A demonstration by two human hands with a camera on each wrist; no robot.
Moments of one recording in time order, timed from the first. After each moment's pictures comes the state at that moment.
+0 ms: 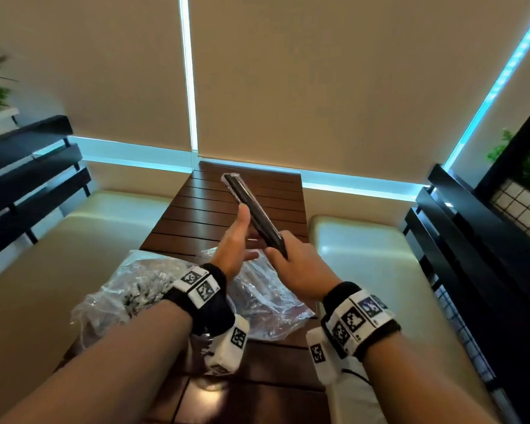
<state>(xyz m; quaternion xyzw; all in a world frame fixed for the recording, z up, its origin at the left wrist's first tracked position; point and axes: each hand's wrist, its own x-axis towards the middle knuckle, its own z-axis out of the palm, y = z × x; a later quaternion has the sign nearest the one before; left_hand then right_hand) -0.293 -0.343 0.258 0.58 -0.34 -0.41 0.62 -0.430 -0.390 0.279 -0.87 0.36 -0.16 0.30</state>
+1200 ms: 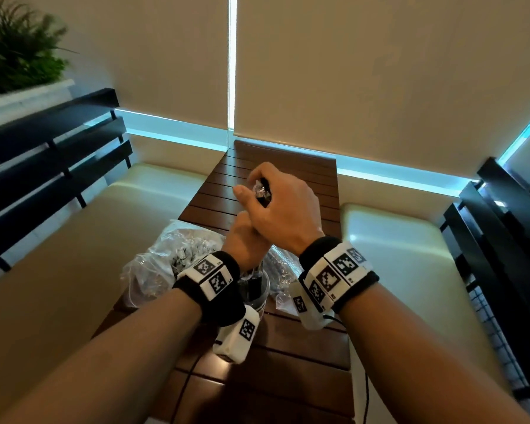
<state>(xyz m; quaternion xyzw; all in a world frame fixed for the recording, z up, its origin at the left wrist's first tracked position) -0.272 -0.292 0.248 0.66 -0.46 -0.19 0.56 -0.343 -0.350 0.304 -0.90 0.22 -0.36 0.14</state>
